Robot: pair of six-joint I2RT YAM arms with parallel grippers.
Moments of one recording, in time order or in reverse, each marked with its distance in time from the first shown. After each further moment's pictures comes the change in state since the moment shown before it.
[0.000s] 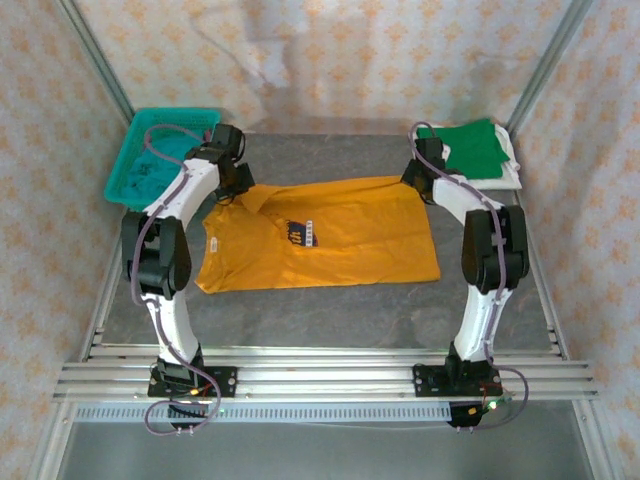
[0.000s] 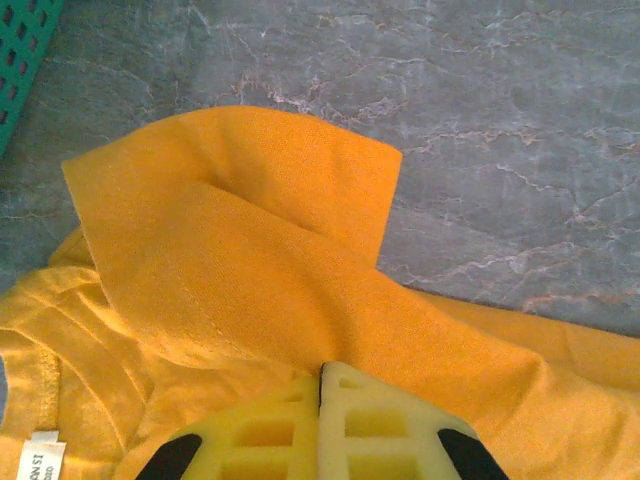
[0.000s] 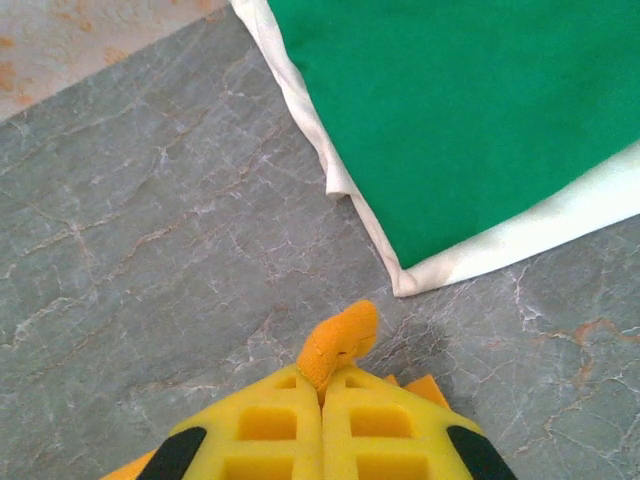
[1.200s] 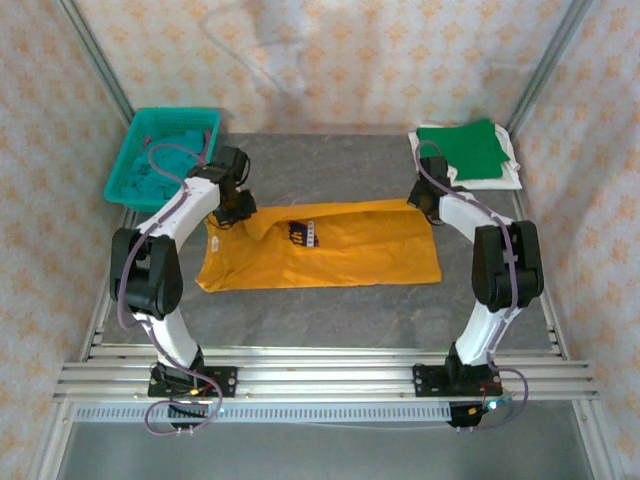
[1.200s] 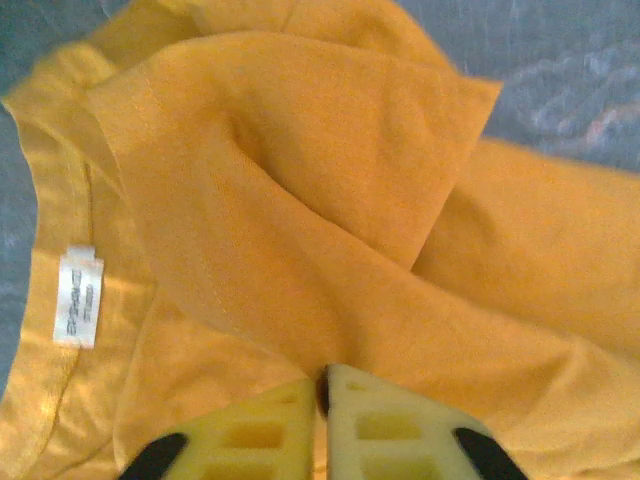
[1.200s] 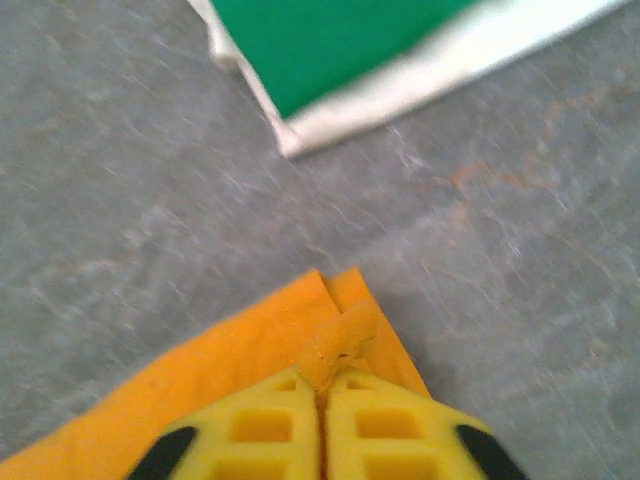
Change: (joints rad) left arm -0.066 -0.183 -0.267 -0.060 0.019 -0.006; right arm 0.000 -0.159 -0.248 -0.052 0.035 0.046
